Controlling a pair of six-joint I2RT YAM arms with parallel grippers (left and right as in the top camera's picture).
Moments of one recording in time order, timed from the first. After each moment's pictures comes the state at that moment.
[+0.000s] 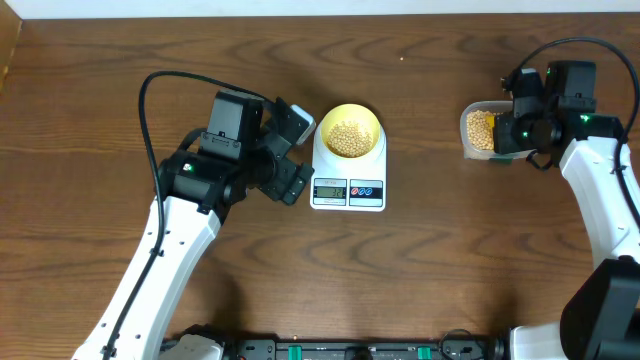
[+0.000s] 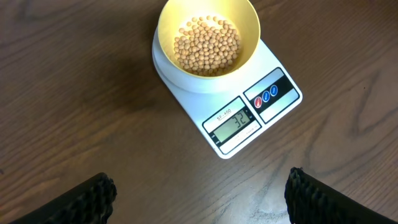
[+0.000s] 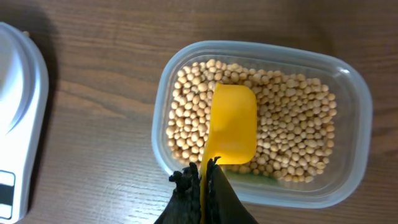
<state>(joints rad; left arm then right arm) -0.32 1.33 1.21 -0.87 0.24 0.31 -0.10 1.62 1.23 -0.68 -0.20 -0.19</state>
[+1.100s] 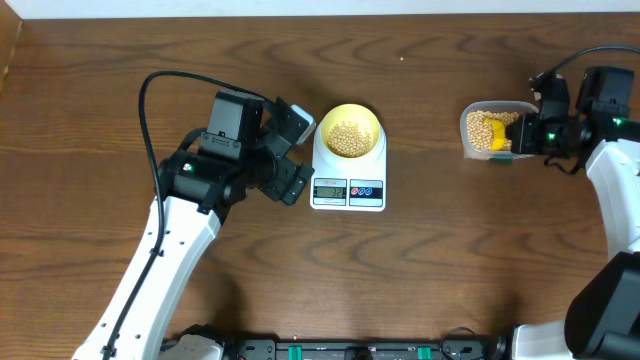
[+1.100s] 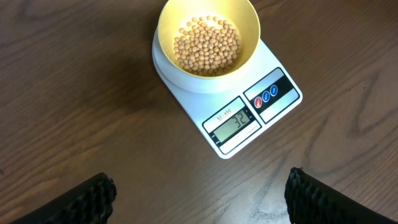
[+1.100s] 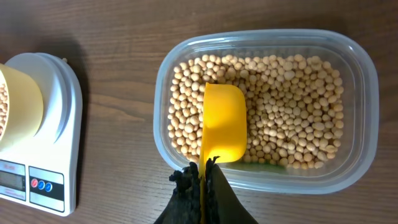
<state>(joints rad) -0.32 1.33 1.21 -0.87 0.24 0.31 -0.24 1.63 1.23 -0.70 -0.41 -0.13</state>
